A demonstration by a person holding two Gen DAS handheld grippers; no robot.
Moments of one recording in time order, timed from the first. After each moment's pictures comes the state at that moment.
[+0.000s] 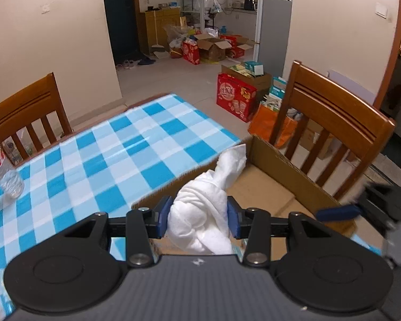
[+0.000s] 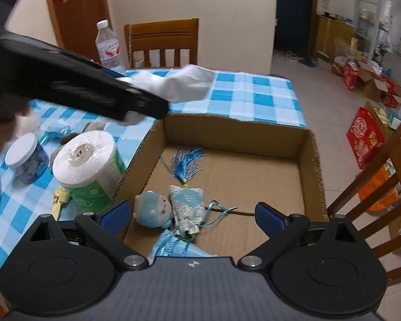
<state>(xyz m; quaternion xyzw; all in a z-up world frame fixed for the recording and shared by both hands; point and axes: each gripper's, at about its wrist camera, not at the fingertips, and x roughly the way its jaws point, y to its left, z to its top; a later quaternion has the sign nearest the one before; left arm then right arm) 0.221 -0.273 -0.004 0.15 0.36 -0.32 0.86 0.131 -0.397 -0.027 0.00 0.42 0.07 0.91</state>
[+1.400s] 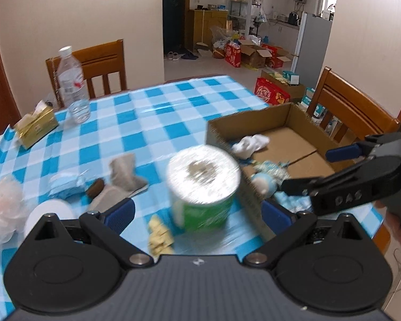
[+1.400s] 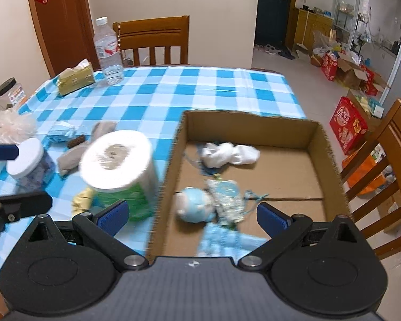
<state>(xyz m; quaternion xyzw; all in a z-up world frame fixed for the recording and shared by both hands) 0.122 -0.108 -0.008 0.09 0.37 -0.24 0.89 0.118 -0.312 -0.016 0.01 0.43 0.02 0.90</state>
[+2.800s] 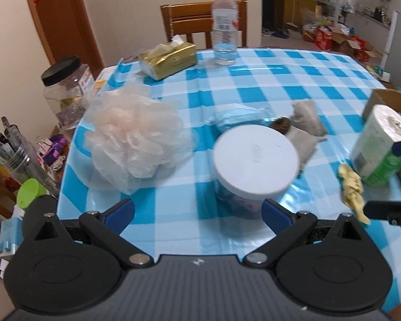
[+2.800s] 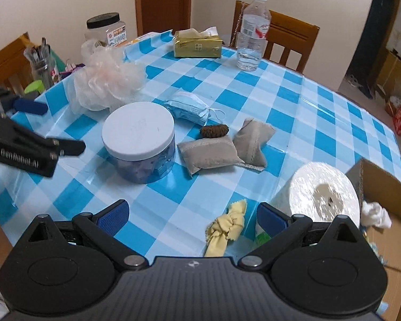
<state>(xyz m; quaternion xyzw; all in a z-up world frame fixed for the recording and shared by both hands) 0.165 0.101 -0.063 0.08 0.42 -0.05 0.90 0.161 -0.098 -0.047 -0.12 0.45 0.18 0.87</state>
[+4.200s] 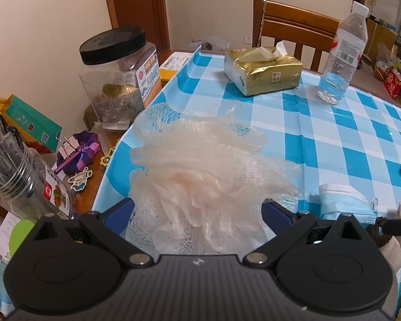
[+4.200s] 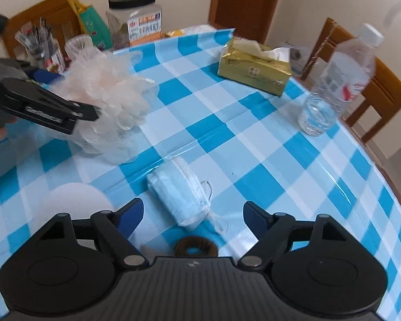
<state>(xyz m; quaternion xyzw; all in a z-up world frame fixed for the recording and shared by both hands) 0.309 0.170 -0.089 -0.02 0.44 0.09 0.89 0.371 -0.036 -0.068 -0.24 0.46 0.34 0.78</state>
